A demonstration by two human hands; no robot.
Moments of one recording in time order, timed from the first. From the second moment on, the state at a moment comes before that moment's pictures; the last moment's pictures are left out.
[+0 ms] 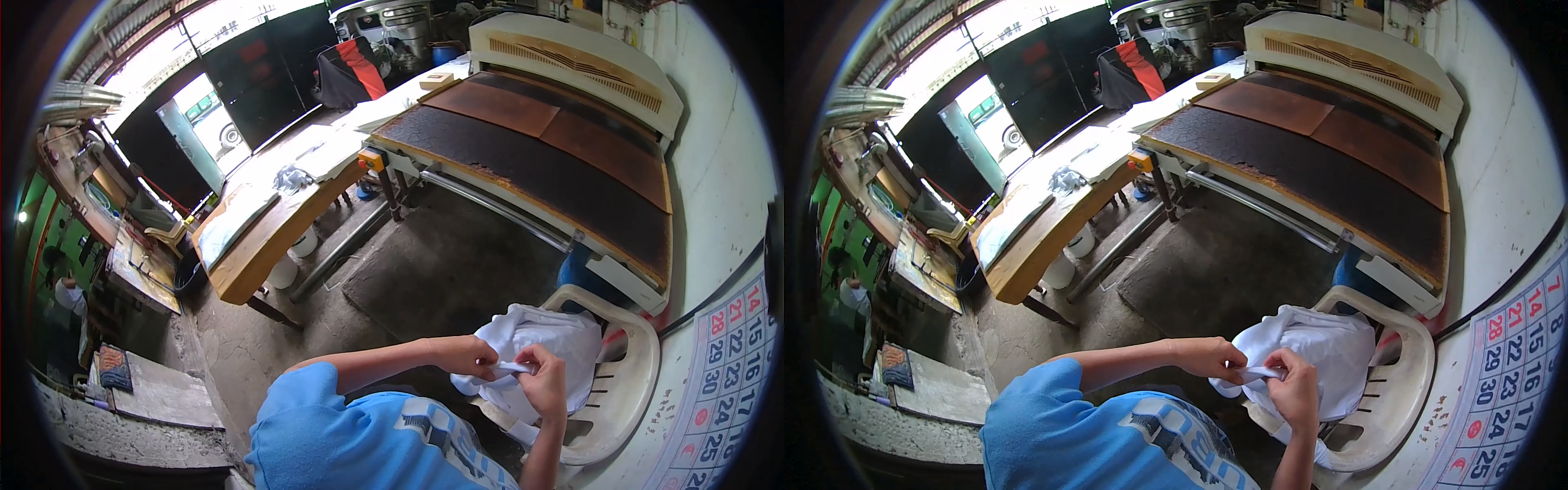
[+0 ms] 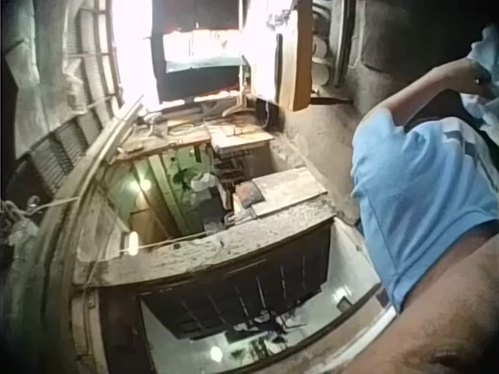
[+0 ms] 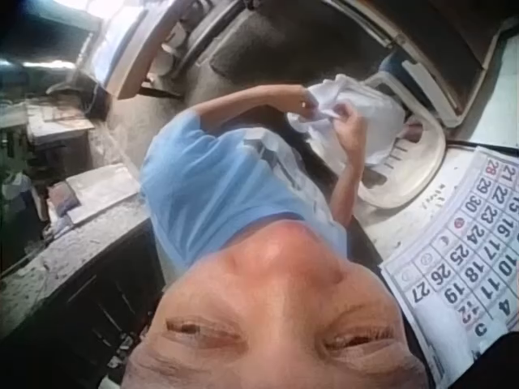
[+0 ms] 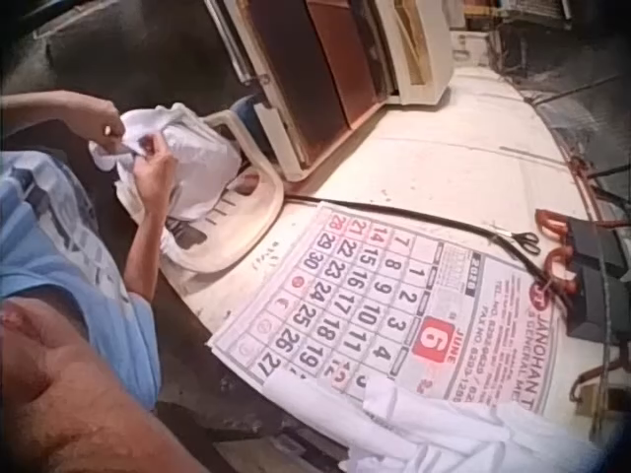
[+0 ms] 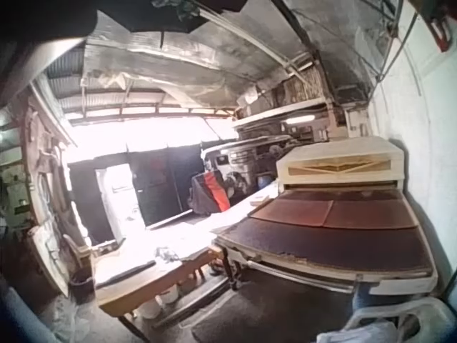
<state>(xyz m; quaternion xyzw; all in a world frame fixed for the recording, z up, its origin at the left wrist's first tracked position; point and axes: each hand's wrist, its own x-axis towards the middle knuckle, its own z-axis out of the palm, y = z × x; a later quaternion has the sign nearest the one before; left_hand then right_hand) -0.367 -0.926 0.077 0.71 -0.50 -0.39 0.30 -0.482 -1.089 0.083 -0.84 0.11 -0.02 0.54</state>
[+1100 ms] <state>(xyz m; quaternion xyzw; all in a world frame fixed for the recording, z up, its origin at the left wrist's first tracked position) -0.257 -0.482 0.003 0.56 -0.09 0.08 0.82 -0.512 -1.078 -0.036 -0.30 0.24 -0.41 0.83</state>
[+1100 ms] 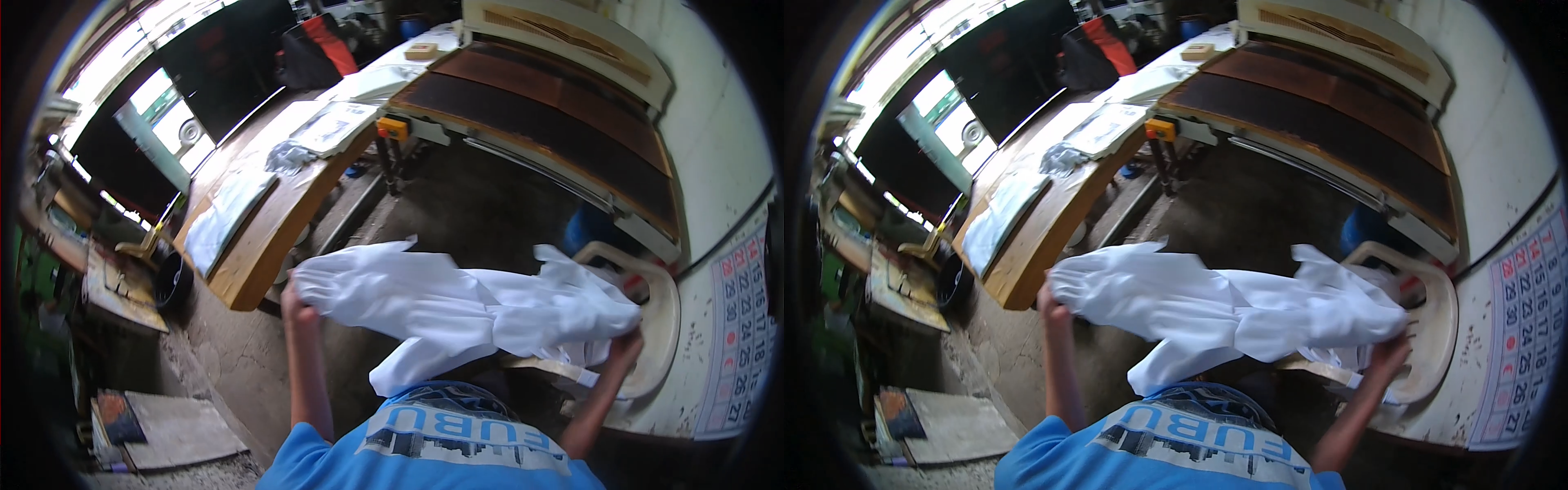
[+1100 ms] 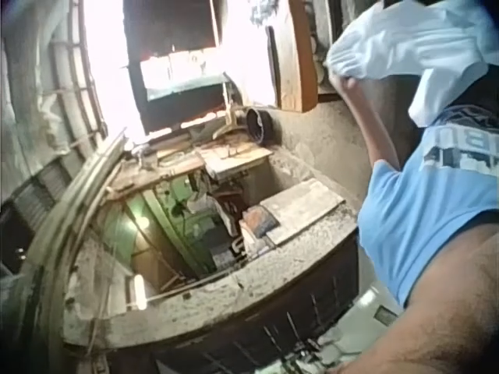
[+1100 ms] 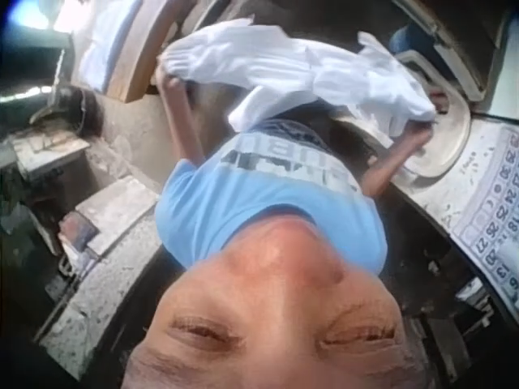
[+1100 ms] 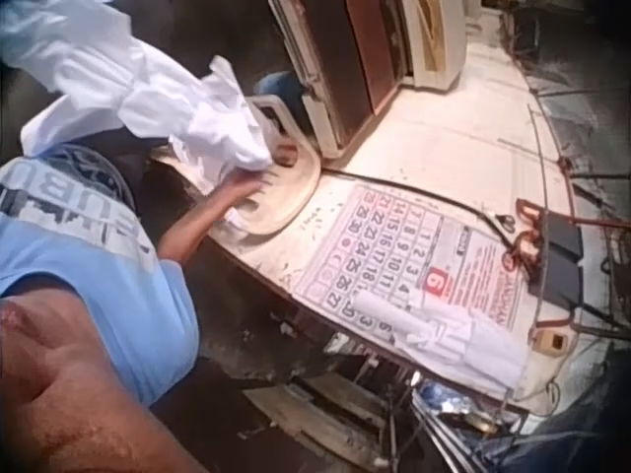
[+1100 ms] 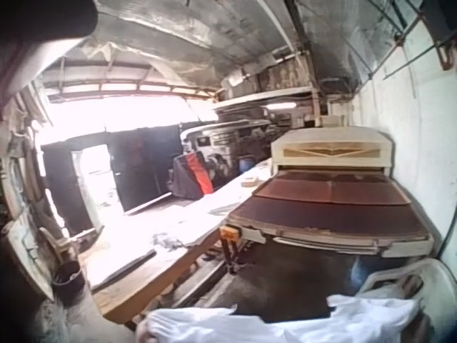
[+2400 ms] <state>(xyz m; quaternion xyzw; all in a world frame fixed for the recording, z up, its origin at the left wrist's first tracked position) -0.001 -0.749 0.229 0.58 -0.25 0.39 0.67 0.045 -0.962 0.097 -0.68 -0.26 -0.01 0.68</state>
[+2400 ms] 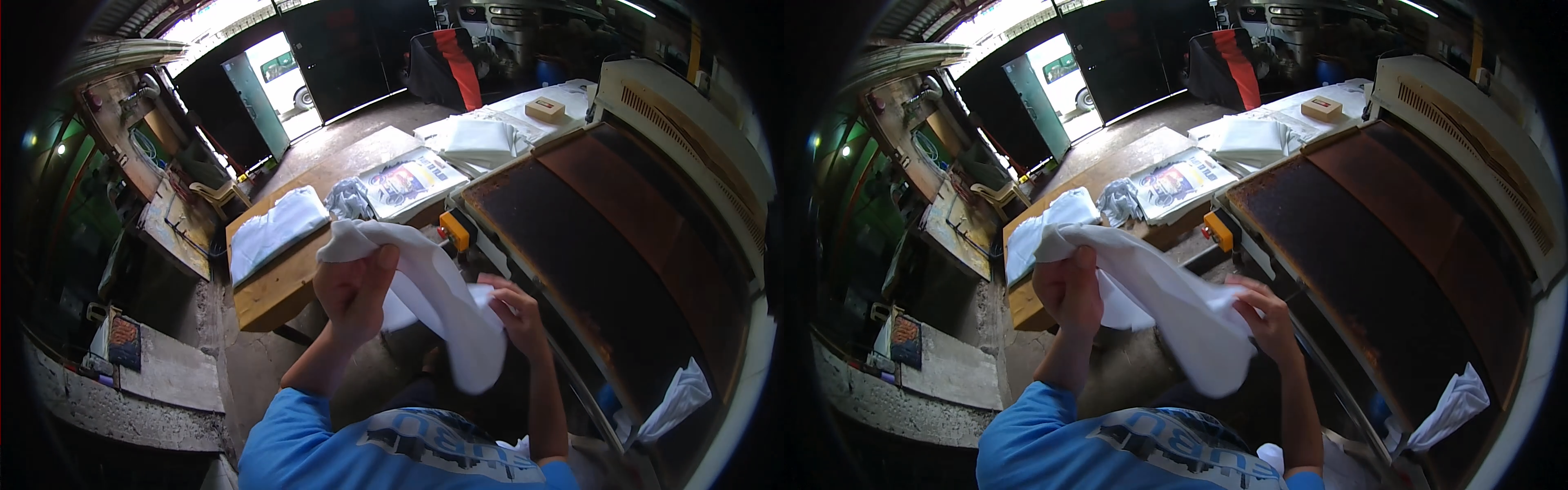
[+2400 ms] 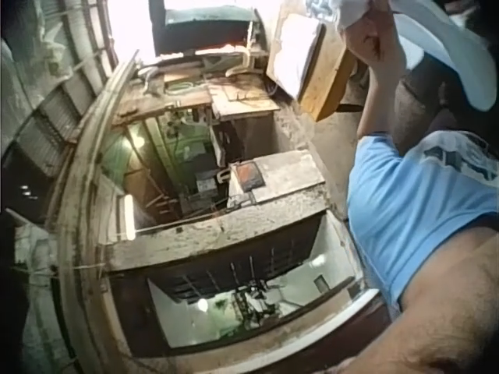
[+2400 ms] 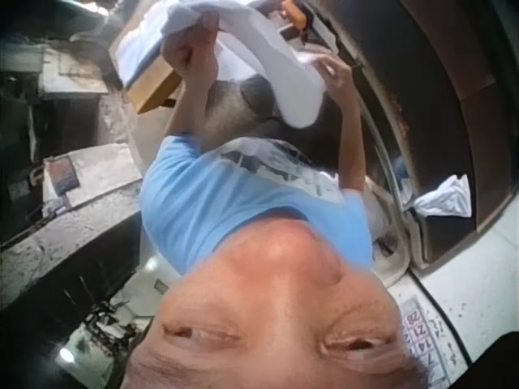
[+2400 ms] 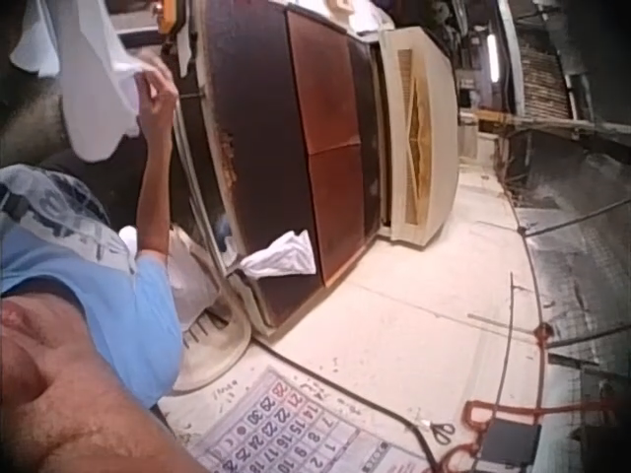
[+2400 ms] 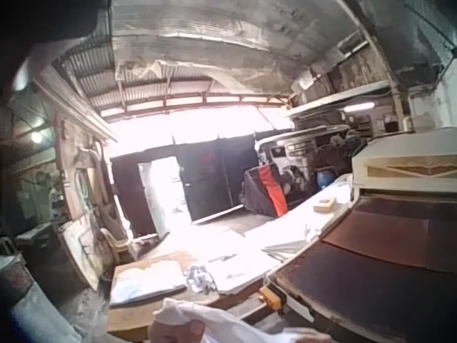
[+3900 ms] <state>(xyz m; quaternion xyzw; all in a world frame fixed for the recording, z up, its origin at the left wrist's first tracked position) 0.394 -0.758 0.121 0.55 -0.22 -0.28 0.76 -0.008 -1.094 0.112 -0.39 0.22 -0.45 0.77</state>
